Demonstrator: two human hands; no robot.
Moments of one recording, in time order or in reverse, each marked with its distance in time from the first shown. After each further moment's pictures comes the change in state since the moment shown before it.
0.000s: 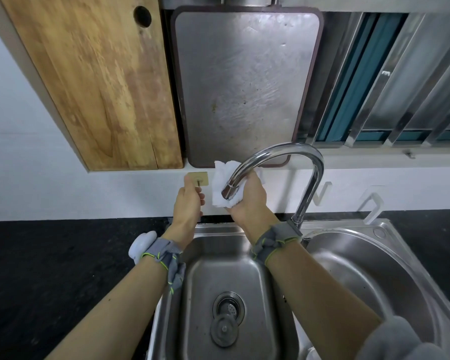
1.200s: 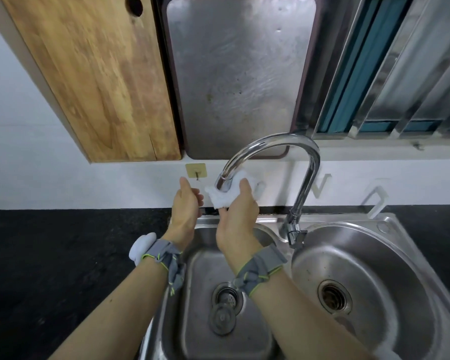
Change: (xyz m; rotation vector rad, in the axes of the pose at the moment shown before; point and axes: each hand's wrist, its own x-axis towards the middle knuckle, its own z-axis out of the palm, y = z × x) left_hand -0.017 -0.019 0.010 -0.051 0.069 -0.026; right_hand -0.018 0.038 -0.031 0.082 0.131 -0.137
